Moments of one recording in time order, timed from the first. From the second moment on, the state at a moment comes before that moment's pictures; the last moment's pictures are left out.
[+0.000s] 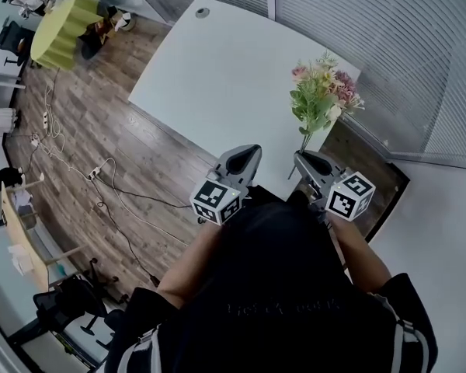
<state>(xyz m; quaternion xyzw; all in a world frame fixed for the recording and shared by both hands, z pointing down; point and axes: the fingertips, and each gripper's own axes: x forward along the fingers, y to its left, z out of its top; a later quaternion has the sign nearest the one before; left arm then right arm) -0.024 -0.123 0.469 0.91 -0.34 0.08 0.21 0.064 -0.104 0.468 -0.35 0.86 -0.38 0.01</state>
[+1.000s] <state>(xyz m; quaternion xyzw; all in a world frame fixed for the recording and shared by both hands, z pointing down) -0.008 -0.114 0.586 0.89 -0.32 0.16 0.30 0.039 -0.107 0.645 -0.36 0.79 -0.49 -0.11</state>
